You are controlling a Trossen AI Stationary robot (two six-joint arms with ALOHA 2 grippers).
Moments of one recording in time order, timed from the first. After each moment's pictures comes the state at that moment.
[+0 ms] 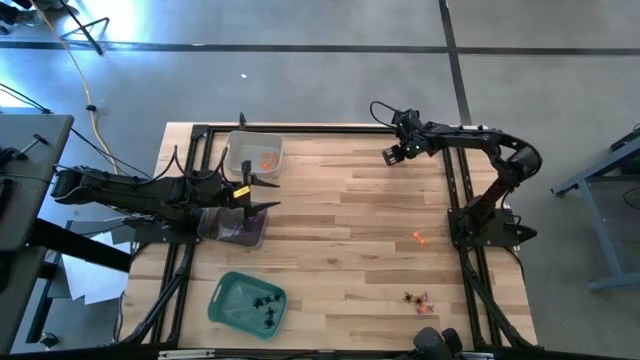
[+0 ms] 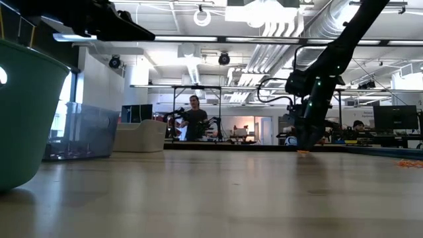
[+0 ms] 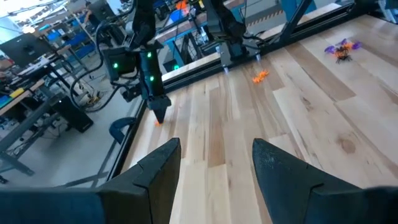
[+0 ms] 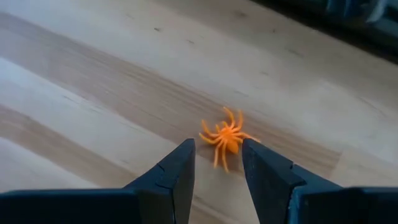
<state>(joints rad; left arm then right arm) -0.01 0.80 0.46 0.11 -0.17 0.42 -0.91 1.64 0.80 -0.31 0.02 0.21</state>
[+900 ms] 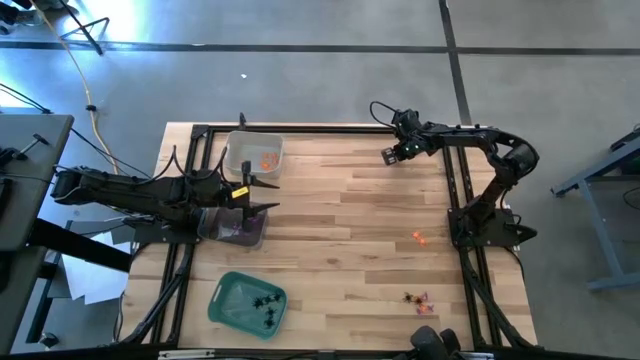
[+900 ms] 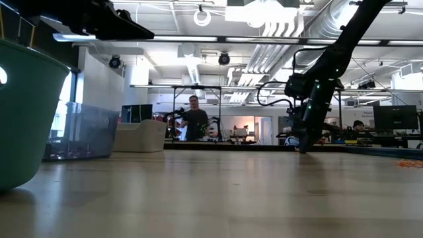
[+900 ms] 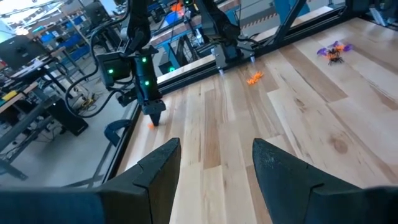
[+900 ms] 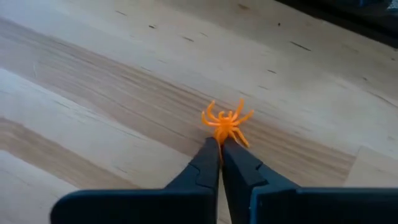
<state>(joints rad) -0.01 0.79 0.46 0.10 -0.15 0.42 -0.91 1.70 0.81 -0.30 0.00 0.24</state>
